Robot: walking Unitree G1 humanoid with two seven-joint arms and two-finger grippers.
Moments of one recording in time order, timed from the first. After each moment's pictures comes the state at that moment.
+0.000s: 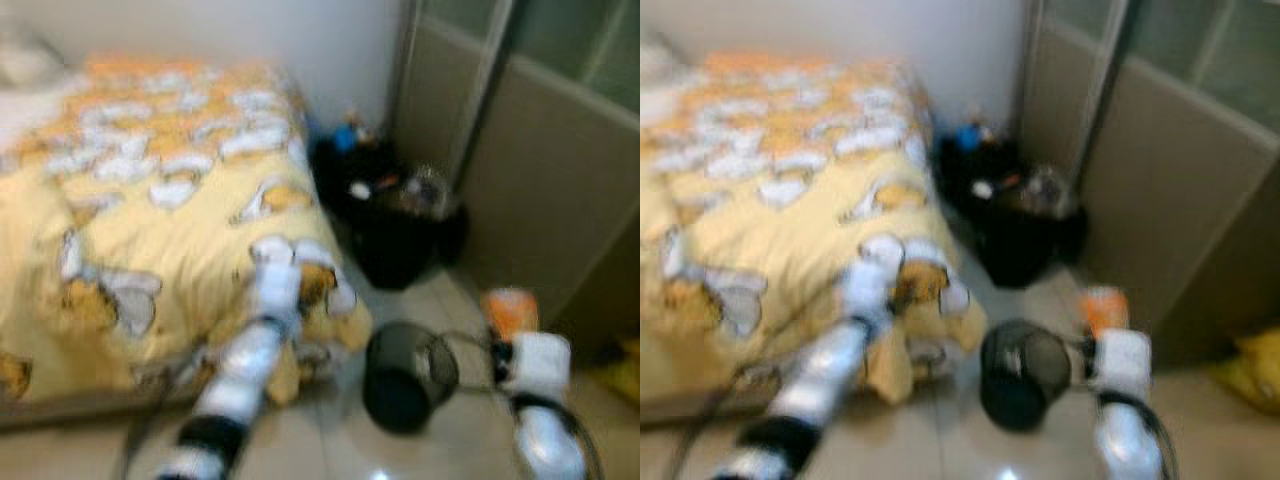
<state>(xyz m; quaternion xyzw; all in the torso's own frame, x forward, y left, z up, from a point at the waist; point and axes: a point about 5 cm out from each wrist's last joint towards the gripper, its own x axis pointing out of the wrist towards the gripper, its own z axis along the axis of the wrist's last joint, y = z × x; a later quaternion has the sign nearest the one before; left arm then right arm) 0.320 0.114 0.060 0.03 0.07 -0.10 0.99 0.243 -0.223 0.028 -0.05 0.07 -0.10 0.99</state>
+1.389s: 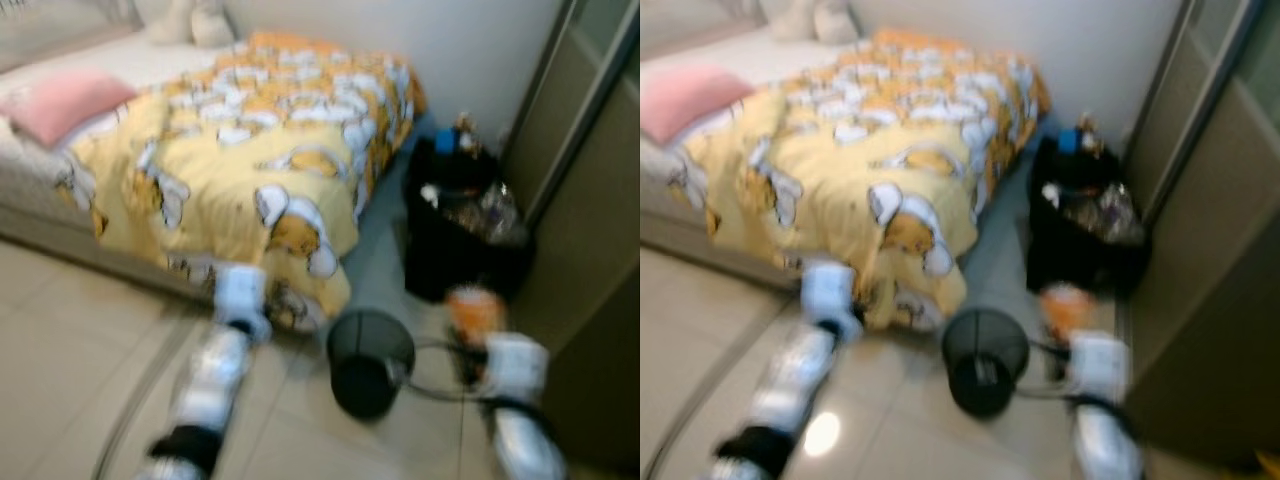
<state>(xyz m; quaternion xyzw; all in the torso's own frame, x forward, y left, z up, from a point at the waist) 0.322 0.135 0.067 0.02 0.05 -0.06 1.00 0.240 -0.192 0.026 -0.01 0.05 -0.02 1.00</state>
